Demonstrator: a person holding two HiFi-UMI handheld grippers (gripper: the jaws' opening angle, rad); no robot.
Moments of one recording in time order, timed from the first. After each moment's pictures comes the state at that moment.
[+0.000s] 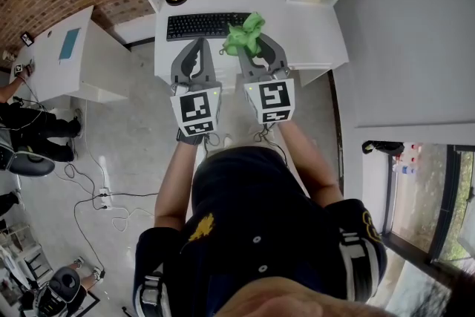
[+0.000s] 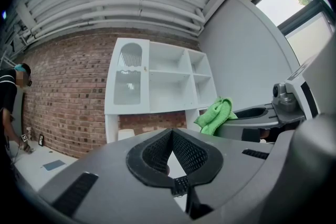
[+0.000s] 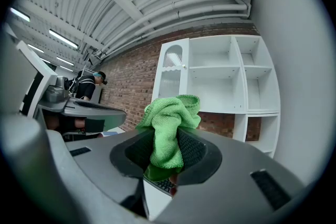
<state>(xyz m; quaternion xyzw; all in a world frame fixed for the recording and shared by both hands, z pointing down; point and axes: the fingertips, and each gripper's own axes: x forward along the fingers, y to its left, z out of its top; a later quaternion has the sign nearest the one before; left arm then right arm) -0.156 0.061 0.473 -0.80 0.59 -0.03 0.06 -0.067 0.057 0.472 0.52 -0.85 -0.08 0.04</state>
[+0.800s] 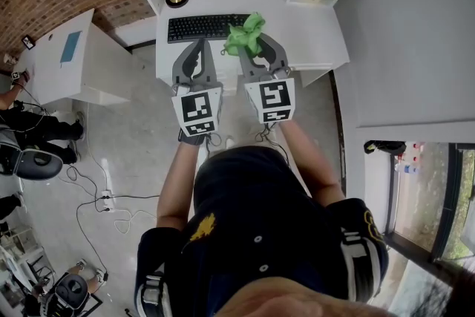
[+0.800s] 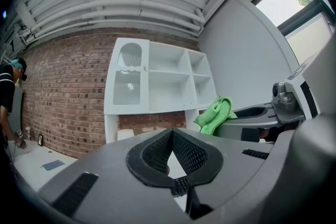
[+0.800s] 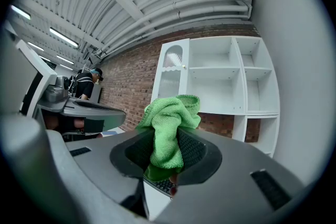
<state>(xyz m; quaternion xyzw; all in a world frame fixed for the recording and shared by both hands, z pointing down) -0.154 0.062 0.472 -0.81 0.59 -0.03 0.06 -0.066 0.058 0.471 0.53 -0.85 -0.08 0.04</state>
